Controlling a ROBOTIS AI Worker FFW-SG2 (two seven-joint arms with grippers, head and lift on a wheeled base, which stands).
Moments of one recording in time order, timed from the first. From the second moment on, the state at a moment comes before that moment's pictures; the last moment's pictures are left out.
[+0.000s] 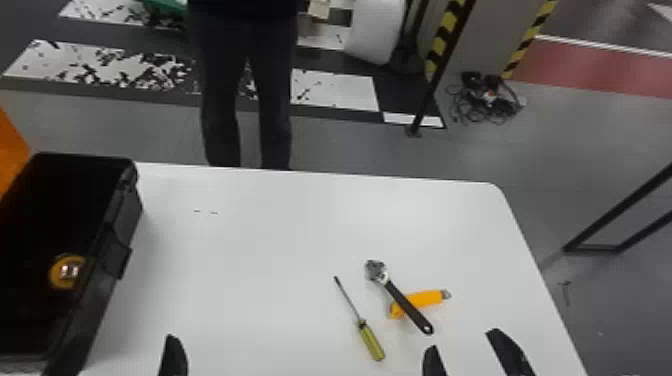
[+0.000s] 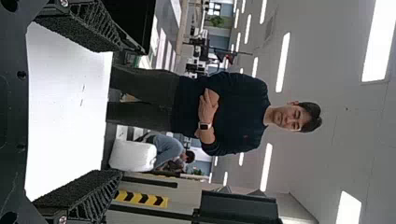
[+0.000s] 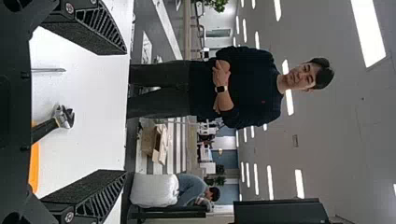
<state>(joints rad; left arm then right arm) 0.76 0.21 -0.26 -1.60 0.10 -0.88 0.15 0.85 0.00 -0.16 -1.61 -0.24 -0.80 0.47</state>
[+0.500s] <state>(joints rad) 0.76 0.21 -0.26 -1.60 0.10 -0.88 0.15 0.85 0.00 -0.16 -1.61 -0.24 -0.80 0.47</state>
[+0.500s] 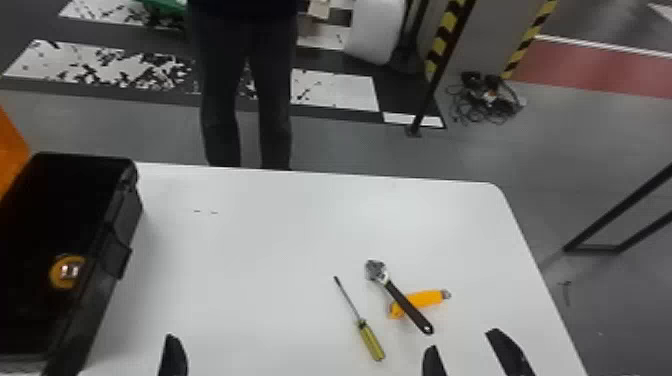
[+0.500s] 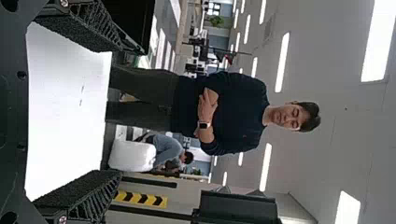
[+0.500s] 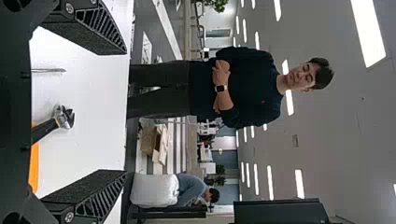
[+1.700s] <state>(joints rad) 0.77 0.22 -0.26 -1.60 0.11 -0.88 0.15 0.82 0.00 -0.16 -1.74 -0.15 -0.38 0.46</state>
